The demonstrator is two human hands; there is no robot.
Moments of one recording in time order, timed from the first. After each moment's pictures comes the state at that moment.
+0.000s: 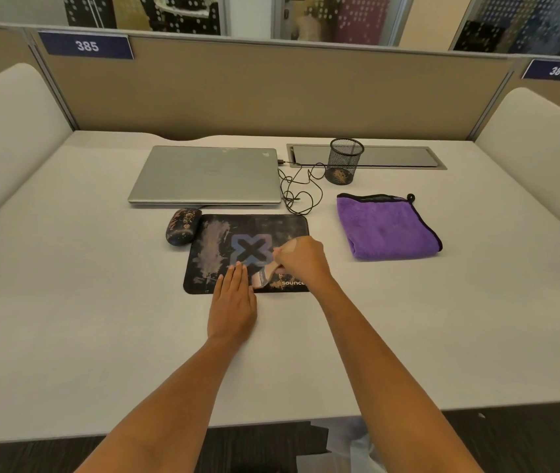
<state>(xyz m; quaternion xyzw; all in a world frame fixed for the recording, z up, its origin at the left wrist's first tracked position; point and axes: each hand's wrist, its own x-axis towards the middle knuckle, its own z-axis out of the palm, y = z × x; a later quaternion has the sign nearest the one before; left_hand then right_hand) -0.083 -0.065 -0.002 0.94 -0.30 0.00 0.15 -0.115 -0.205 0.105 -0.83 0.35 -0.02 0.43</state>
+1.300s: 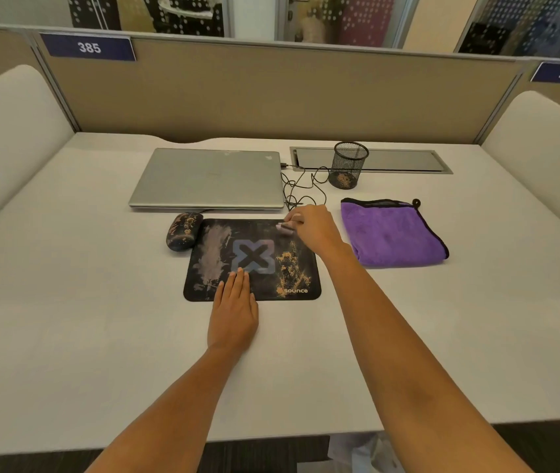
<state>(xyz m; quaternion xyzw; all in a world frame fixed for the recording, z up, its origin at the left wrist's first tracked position) -0.080 -0.066 -0.007 0.94 -0.30 0.00 0.15 -0.070 -0.258 0.121 -0.94 0.22 -0.07 0.26</state>
